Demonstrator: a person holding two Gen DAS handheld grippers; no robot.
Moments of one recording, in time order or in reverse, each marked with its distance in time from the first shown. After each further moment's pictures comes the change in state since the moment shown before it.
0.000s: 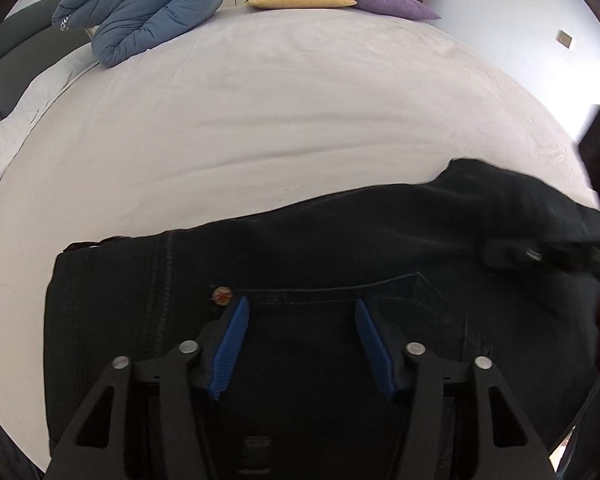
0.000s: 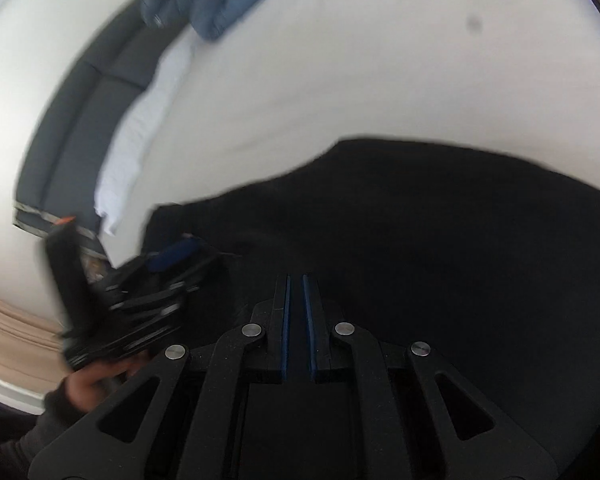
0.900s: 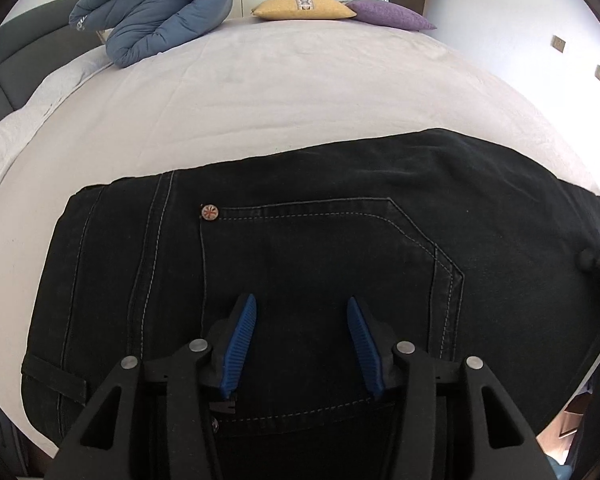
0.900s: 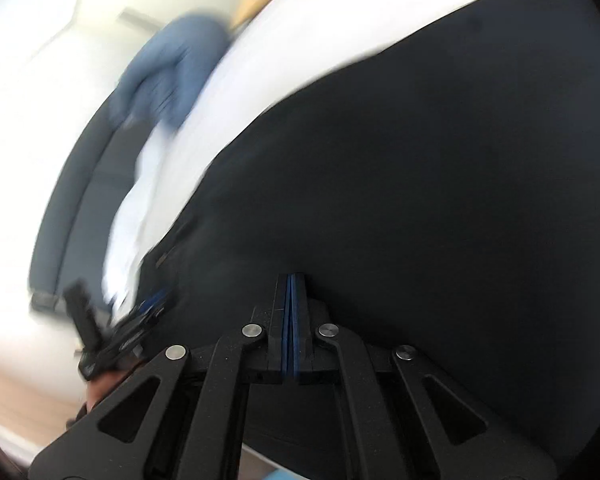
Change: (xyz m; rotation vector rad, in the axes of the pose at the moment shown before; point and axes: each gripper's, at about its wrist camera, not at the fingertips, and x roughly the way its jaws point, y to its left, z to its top) left arm -0.023 -0.029 -0.060 -0.025 -0.063 0.013; right arm -0.117 -0.122 -0.135 0.313 -0.367 0.015
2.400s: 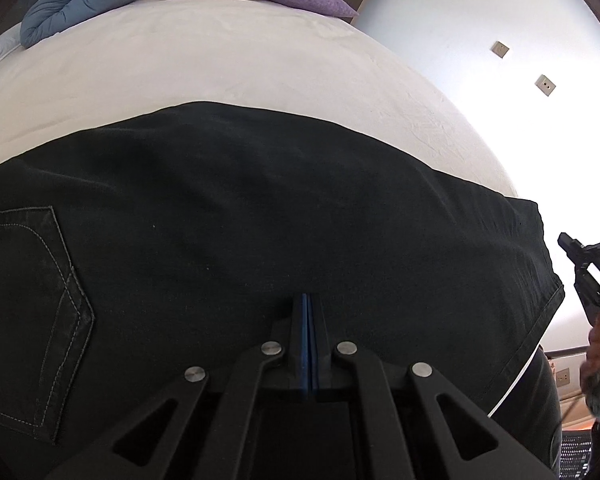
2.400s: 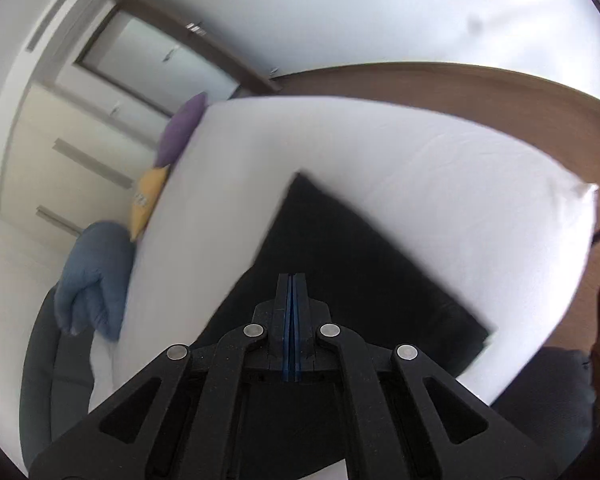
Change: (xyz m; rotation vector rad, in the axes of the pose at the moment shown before) left arm 0.020 -0.158 0.008 -0.039 0.065 -0.359; right arm -0.172 -0.096 0.115 0.314 -0.502 -0.190
